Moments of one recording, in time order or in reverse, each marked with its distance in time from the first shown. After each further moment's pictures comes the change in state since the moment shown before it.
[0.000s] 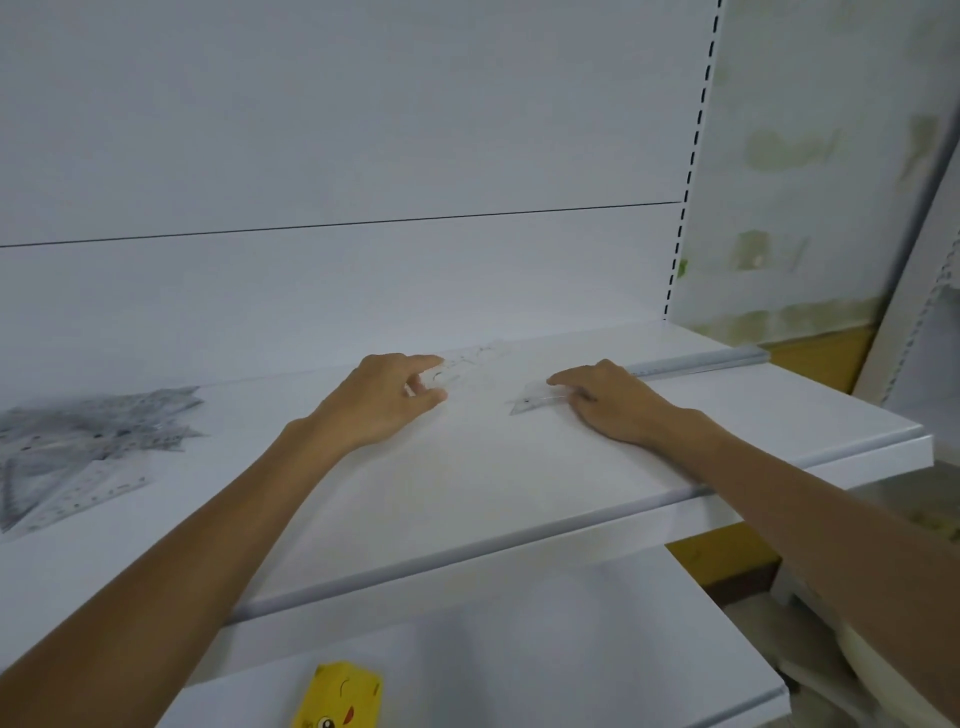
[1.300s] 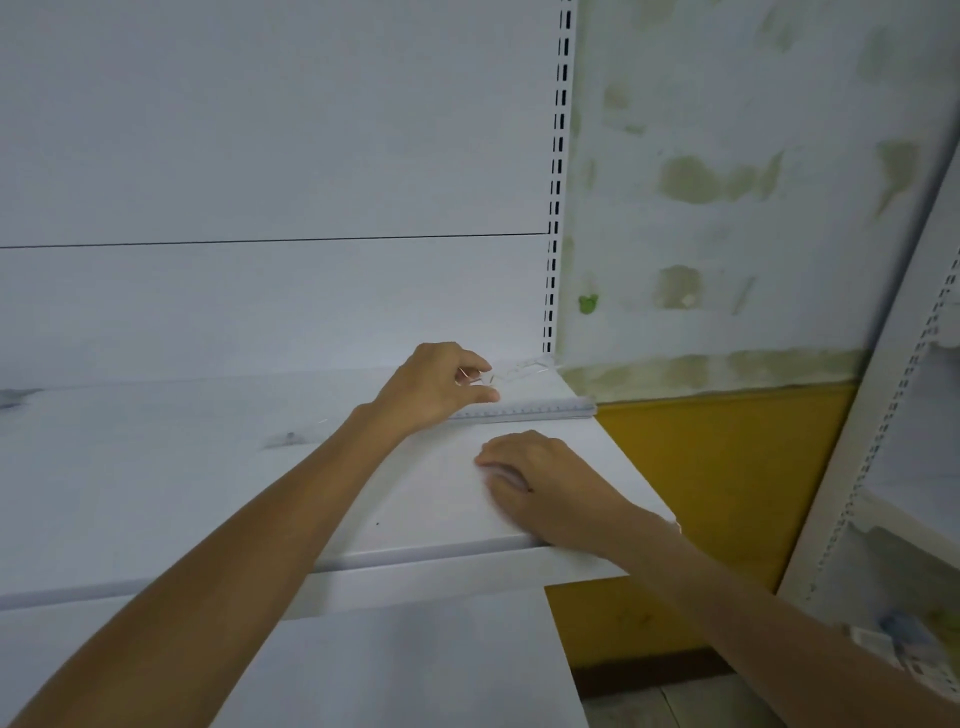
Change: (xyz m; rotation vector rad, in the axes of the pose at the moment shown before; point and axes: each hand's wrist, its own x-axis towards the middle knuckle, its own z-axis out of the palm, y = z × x) left_hand 0.133 0.226 0.145 -0.069 0.104 -0.029; right_hand -0.088 0.144 -0.076 0.156 -0.022 -0.296
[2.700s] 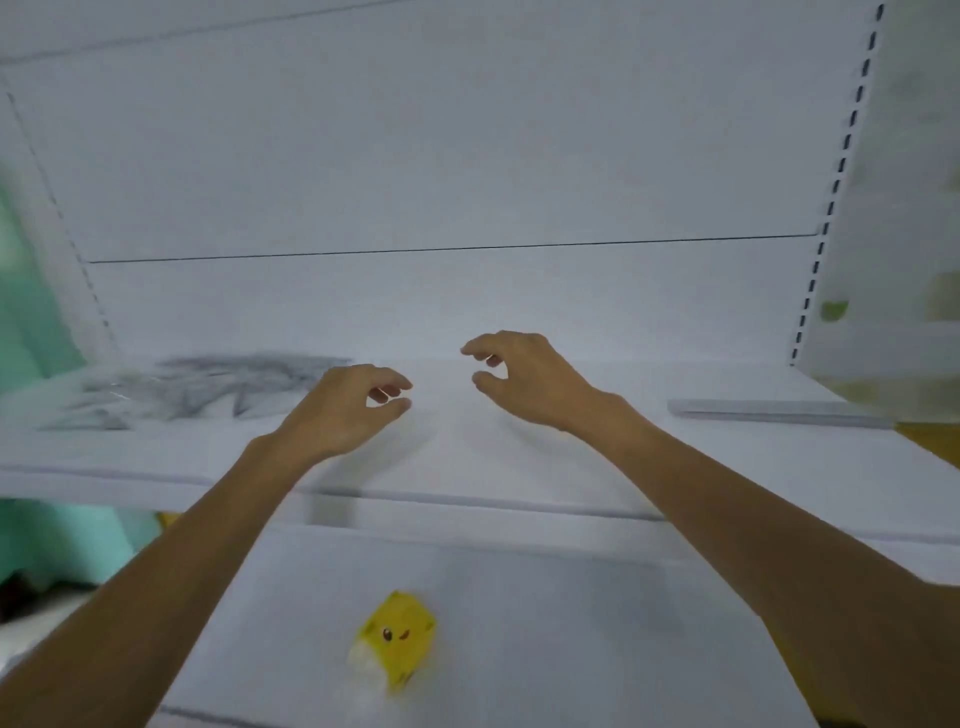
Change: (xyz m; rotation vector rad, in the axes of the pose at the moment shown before) left_hand -0.220 -0.174 -0.220 0.217 0.189 -0.291; right_hand 0.143 -0.228 0.067 0.198 0.037 -0.235
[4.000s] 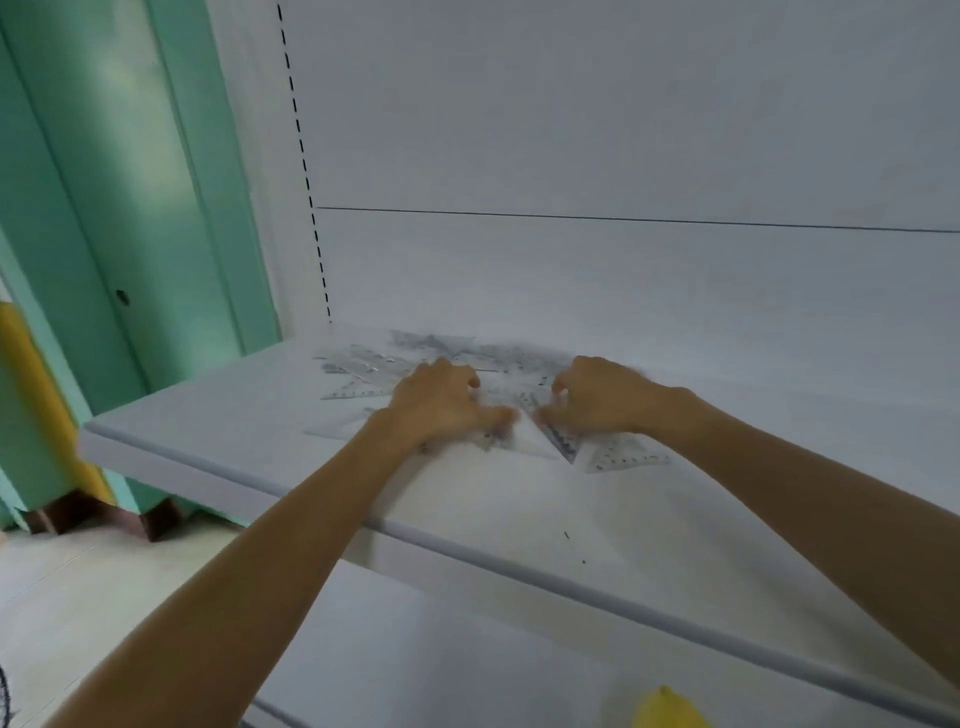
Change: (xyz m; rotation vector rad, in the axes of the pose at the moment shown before) left_hand 0.058 -0.326 -0.105 0.245 -0.170 -0.349; right_hand 0.261 -0.125 0.267 -0.455 -0.459 0.043
